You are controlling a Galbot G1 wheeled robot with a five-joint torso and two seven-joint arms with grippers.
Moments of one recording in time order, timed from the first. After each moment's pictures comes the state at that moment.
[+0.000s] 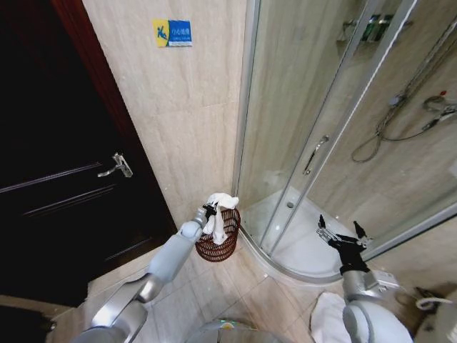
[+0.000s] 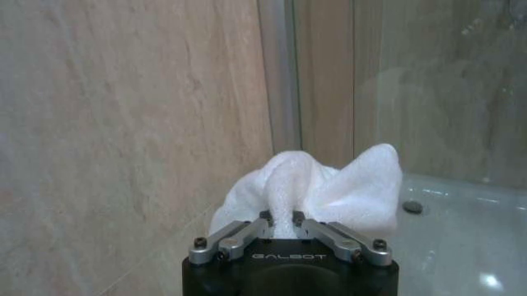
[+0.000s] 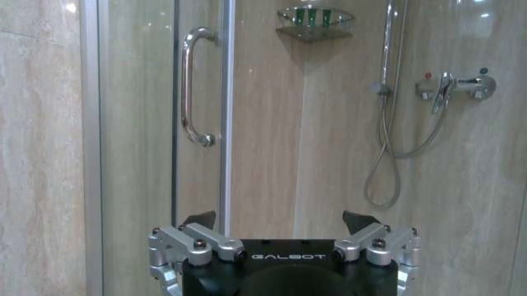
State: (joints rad) left arm 0.59 -1.36 0.02 -0.87 -0.24 -0.09 0.08; right arm -1.67 1.53 0.84 2.31 0.18 -0.12 0.02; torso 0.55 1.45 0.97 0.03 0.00
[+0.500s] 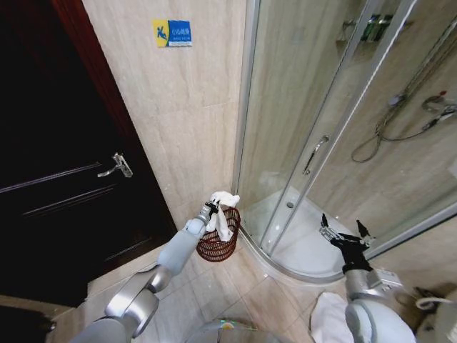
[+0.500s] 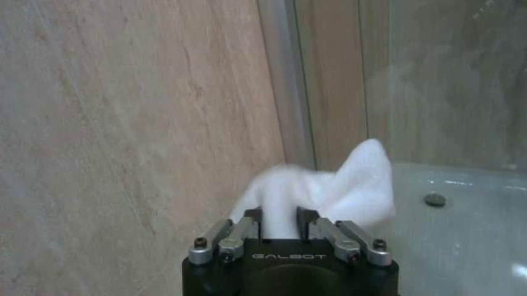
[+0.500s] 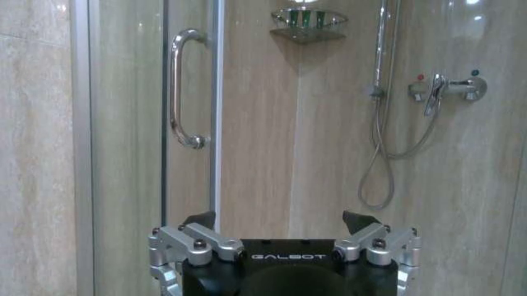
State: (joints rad) left arm 0.55 -1.40 0.01 -0.79 -0.15 -0.11 0.04; right arm -1.66 1.53 0.87 2.30 0.20 -0.12 0.02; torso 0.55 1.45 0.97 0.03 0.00
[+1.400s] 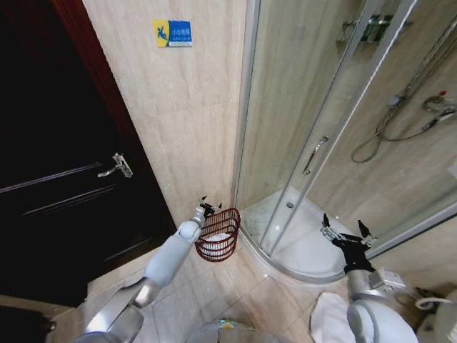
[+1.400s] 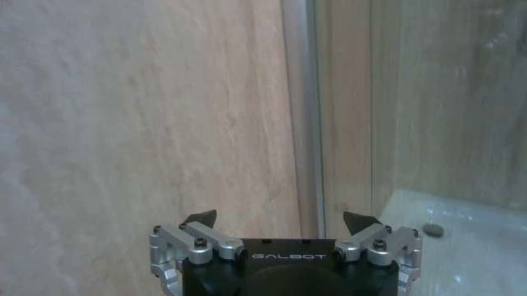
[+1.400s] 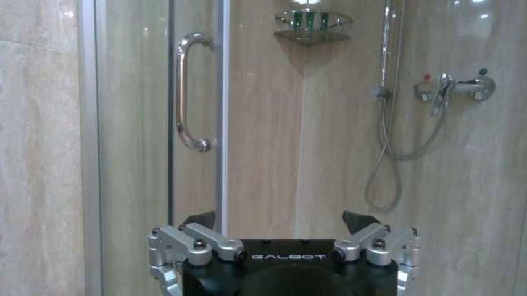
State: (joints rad) left arm 0.73 -1.29 -0.06 -1.15 -0.24 -0.01 0.02; right arm -1.65 1.52 0.85 2.30 0.21 -0.12 0.01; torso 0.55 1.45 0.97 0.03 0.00
